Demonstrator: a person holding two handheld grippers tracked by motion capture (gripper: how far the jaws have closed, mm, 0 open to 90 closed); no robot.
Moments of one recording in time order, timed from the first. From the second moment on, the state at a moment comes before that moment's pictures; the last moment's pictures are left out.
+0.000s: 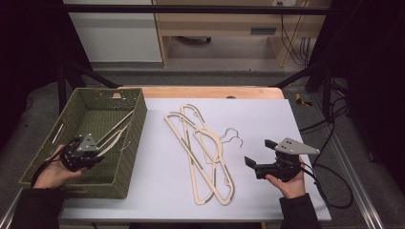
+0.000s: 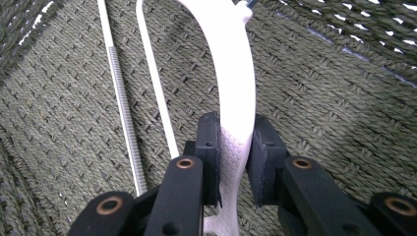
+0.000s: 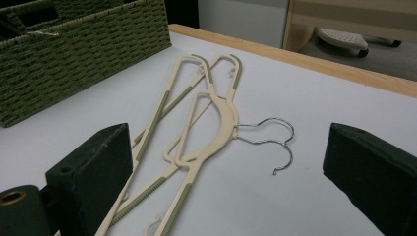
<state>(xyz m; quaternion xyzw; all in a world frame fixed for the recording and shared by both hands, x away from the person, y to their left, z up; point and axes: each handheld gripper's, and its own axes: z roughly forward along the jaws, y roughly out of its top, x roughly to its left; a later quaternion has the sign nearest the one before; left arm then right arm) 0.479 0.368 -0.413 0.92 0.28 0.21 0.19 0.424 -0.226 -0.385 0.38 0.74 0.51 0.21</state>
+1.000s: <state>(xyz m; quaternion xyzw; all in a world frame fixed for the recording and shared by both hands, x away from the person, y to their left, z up) 0.466 0.368 -0.365 0.84 0.32 0.28 0.35 0.424 -0.226 -0.385 0.37 0.75 0.51 0.21</state>
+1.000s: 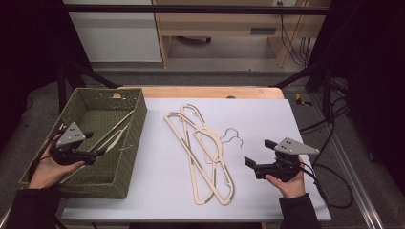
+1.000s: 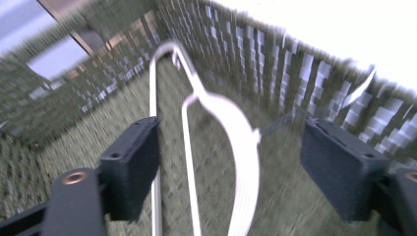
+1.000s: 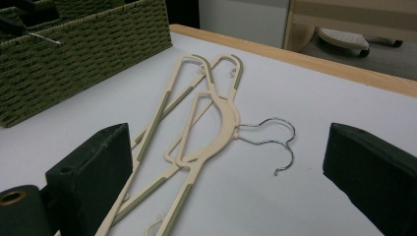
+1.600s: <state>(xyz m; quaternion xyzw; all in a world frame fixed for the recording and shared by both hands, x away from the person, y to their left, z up) 0.421 0.274 -0.316 0.77 0.30 0.28 0.49 0.427 -0.210 -0.390 0.37 0.75 0.51 0.20</state>
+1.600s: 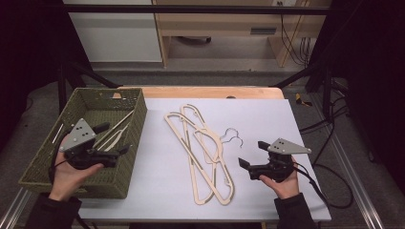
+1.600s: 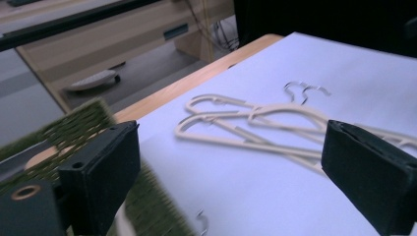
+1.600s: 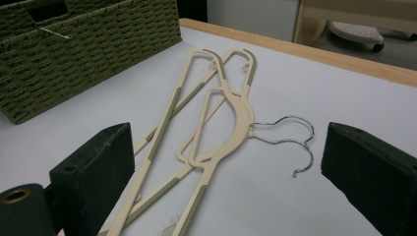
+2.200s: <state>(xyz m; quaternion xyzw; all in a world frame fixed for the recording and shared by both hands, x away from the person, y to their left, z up) 0.424 0.206 -0.360 0.75 0.31 0.22 0.55 0.440 -0.184 -0.413 0.39 0.77 0.47 0.18</state>
